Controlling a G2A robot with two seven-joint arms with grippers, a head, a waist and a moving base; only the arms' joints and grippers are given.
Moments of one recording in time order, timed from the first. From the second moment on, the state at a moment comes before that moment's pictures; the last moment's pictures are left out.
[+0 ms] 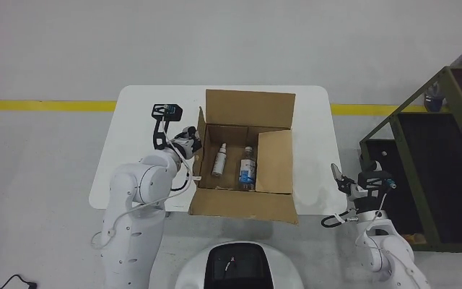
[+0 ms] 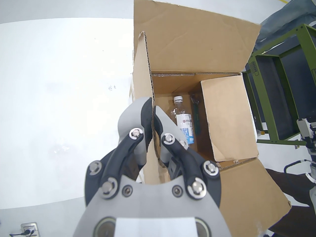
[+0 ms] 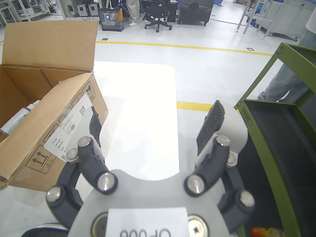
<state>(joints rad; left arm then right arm) 1.09 -1.53 -1.46 -1.87 1.23 0.04 -1.04 -1.61 -1.18 1.58 -1.74 -1.22 -0.01 -0.14</state>
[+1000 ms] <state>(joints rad) 1.07 -1.50 -1.44 -1.86 1.19 0.05 -1.04 -1.61 -1.18 1.58 -1.74 -1.22 -0.01 -0.14</state>
